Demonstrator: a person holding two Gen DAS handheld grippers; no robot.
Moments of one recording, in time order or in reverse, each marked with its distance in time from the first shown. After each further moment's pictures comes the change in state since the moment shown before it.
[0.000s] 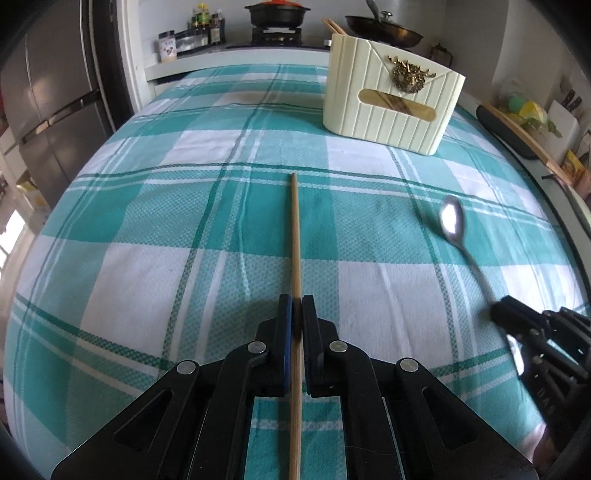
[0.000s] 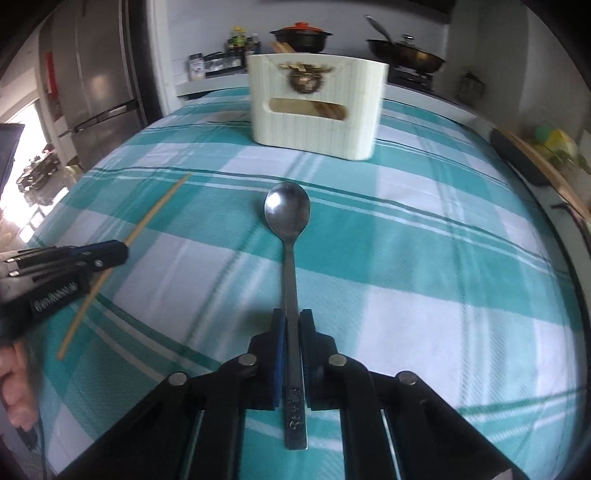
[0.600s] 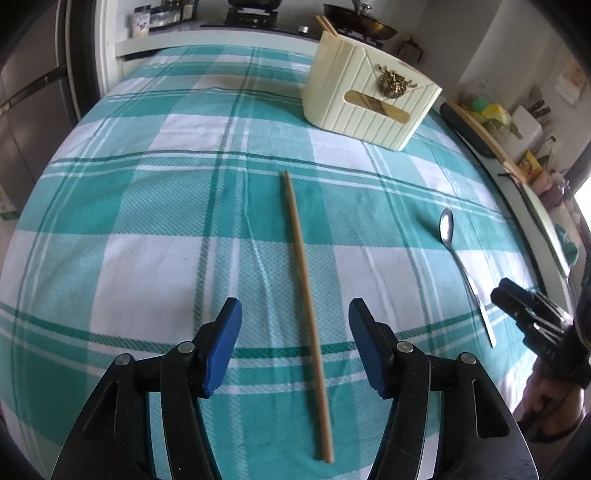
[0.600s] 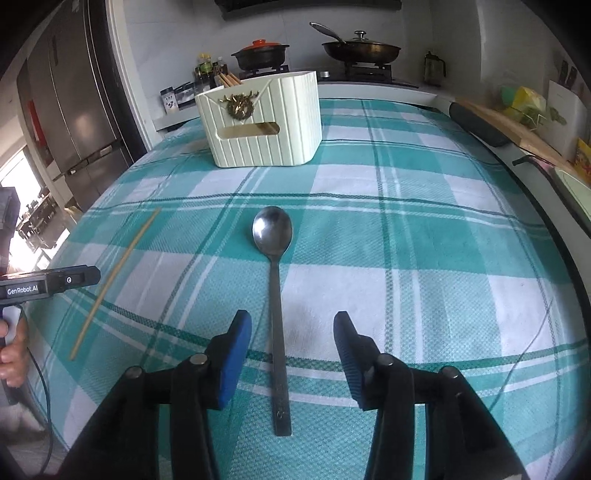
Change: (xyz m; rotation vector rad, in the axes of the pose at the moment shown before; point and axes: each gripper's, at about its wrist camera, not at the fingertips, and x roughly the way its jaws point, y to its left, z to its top) left arm -0.015 0.040 0.014 0.016 0.107 -0.218; right arm -0.036 -0.053 -0.012 0.139 -0.046 0.077
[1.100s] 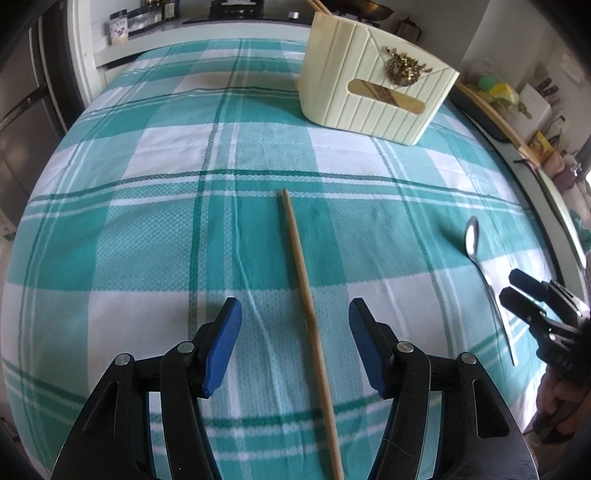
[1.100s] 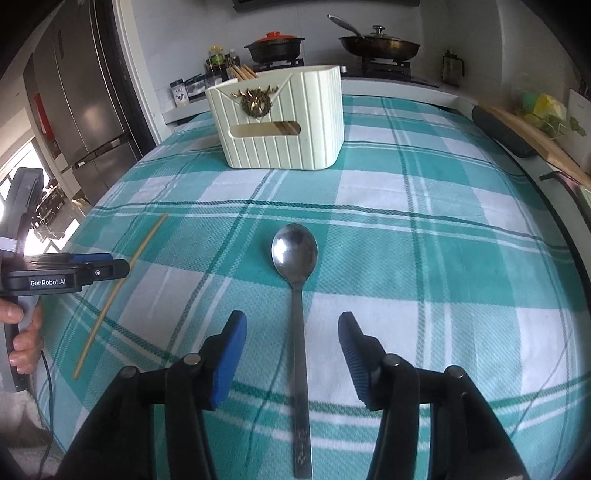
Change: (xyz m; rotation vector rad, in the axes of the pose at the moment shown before) left arm 0.036 -0.005 0.034 0.058 0.050 0.046; right arm 0.033 0.011 0.025 -0.031 0.035 0.029
